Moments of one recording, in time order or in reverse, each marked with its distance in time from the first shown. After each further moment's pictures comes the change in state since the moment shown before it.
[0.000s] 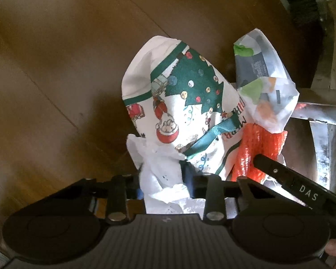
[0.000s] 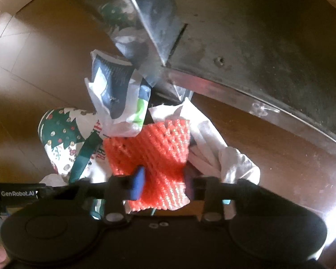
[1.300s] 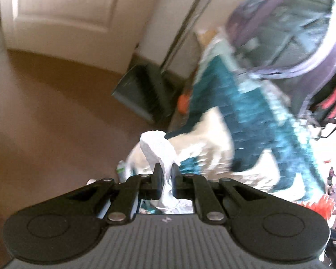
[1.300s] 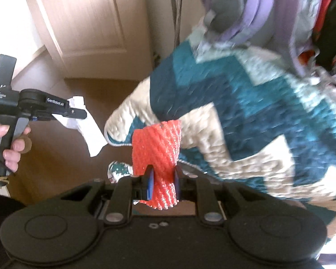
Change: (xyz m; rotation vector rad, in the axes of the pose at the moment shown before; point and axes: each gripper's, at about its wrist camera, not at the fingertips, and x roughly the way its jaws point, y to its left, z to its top) left arm -0.357 -0.155 -0.098 0.430 -0.532 -0.159; right arm -0.453 0.021 -0.134 -0.133 -0.494 -0.068
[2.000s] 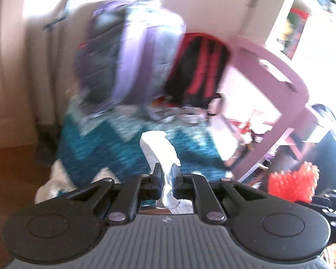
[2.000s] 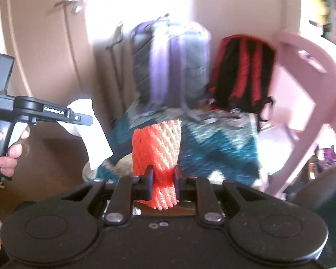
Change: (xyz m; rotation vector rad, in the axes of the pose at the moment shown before) left arm -0.191 -0.297 -0.050 0.465 -0.122 -0.263; right arm -0.288 -0.095 -0.065 0.158 -0.312 -0.200
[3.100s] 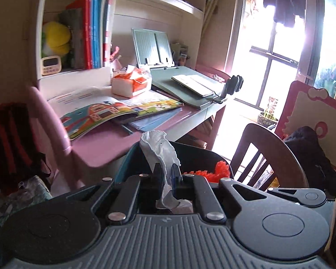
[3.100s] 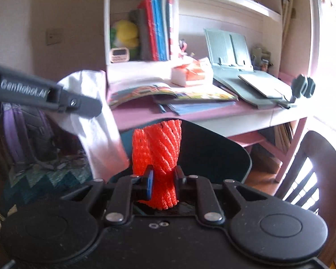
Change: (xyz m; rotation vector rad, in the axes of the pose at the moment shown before) left arm 0.041 -0.480 0.029 0.531 -0.041 -0.432; right arm -0.168 -0.273 -0.050 0.321 -0.170 -0.507
